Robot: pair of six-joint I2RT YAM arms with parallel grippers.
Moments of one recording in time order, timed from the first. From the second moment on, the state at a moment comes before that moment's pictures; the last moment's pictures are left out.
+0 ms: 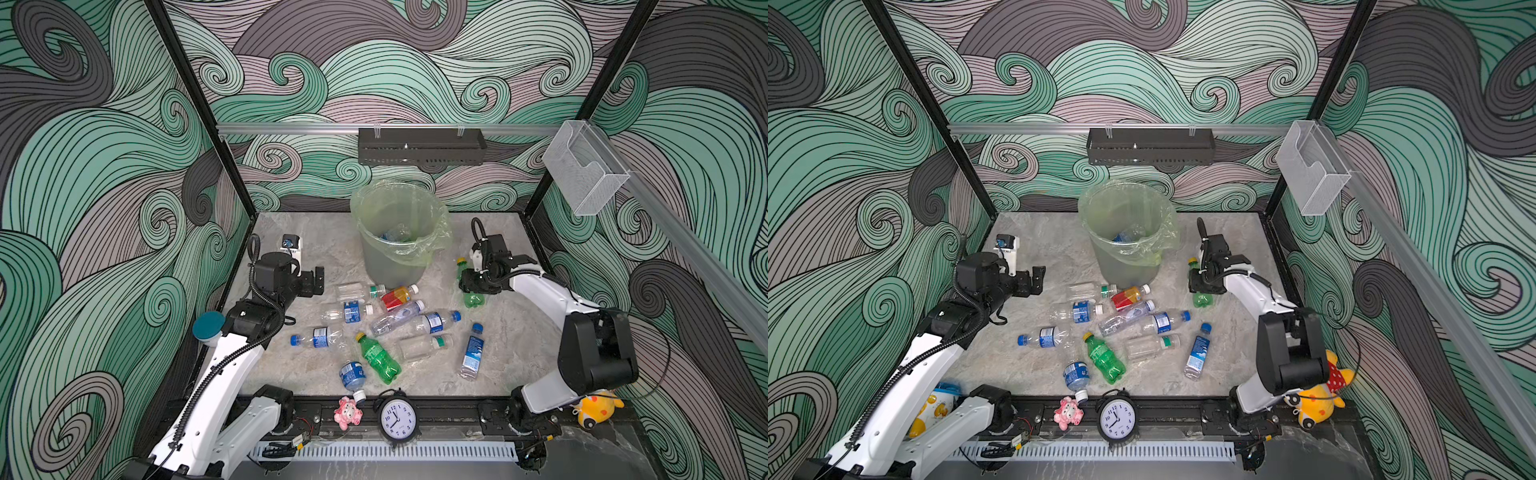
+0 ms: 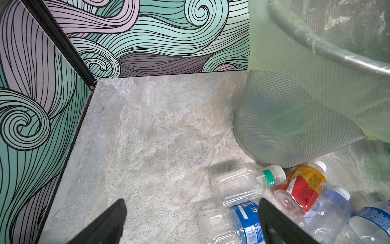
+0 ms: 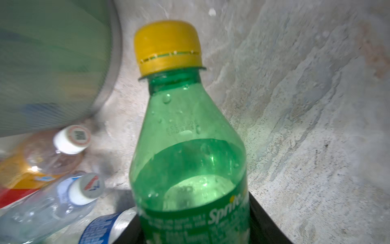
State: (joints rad) left arm -0.23 0.88 0.91 -0.56 -0.13 -0.08; right arm 0.19 1.52 1.08 -0.68 -0.10 0.17
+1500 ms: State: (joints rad) left arm -0.22 0.91 0.92 -0.56 -0.15 -0.06; right arm 0.38 1.72 2.01 -0.77 -0.38 0.15
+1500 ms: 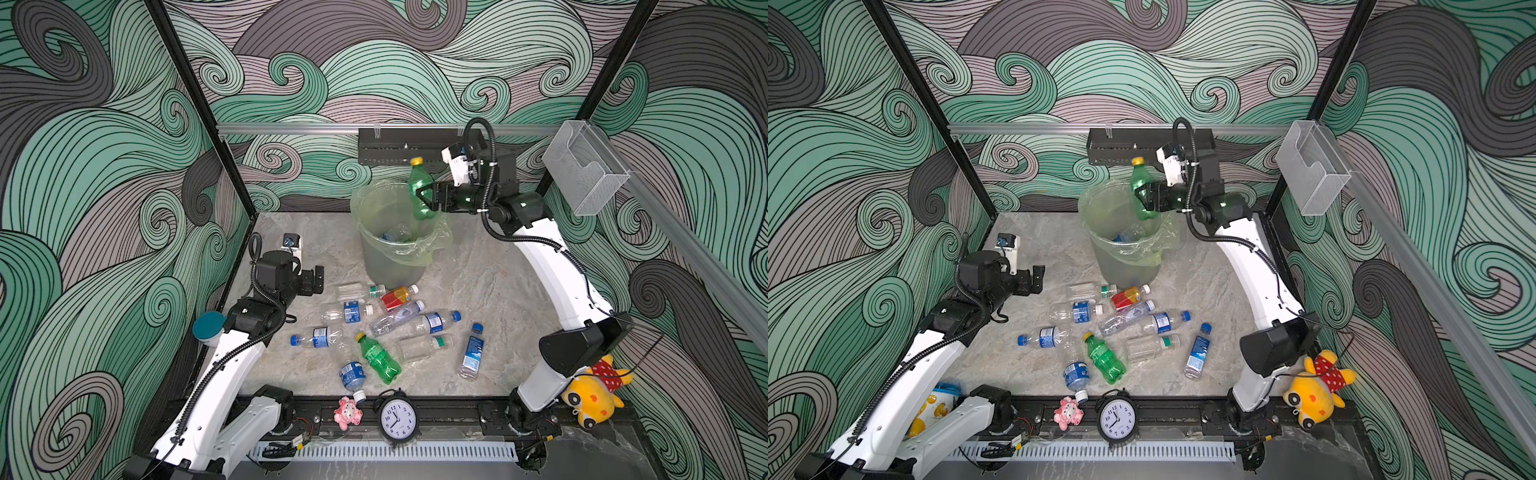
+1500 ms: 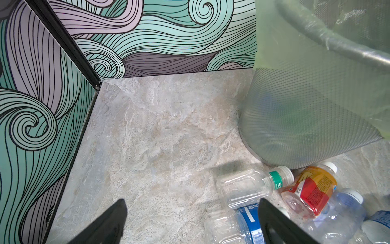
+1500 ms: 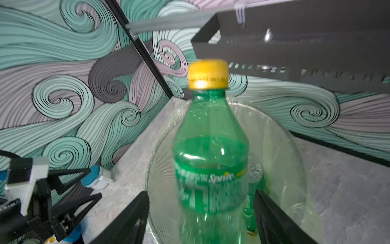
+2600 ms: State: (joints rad) left arm -0.22 0.95 0.89 -0.55 -0.15 -0.01; right arm 0.31 1.12 1.09 -1.12 -0.04 0.37
